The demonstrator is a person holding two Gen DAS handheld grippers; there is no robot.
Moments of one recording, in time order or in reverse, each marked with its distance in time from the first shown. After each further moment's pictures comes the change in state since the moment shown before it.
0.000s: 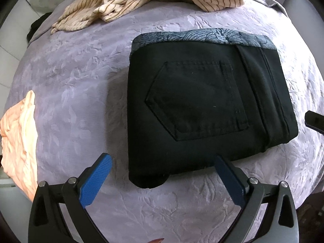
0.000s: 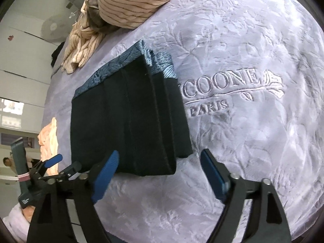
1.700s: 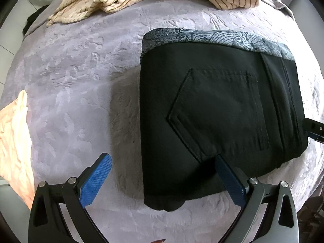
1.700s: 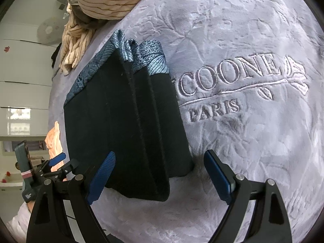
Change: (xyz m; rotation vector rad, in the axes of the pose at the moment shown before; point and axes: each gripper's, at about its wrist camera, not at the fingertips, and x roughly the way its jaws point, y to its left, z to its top) left arm 0.032 0.028 0.027 -0.028 0.048 -0.041; right arm 0.039 -0.023 0.019 0.073 0.094 0.081
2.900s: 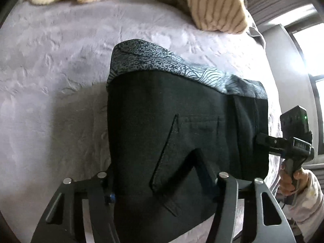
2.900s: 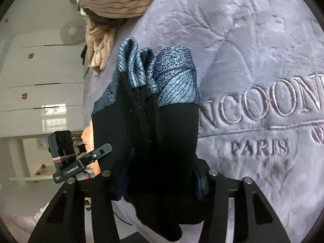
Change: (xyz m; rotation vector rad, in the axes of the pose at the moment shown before) left arm 0.018 0.031 0.035 -0.074 -0.026 -0.449; right arm 0.022 -0.004 0.040 0.023 0.098 0.317
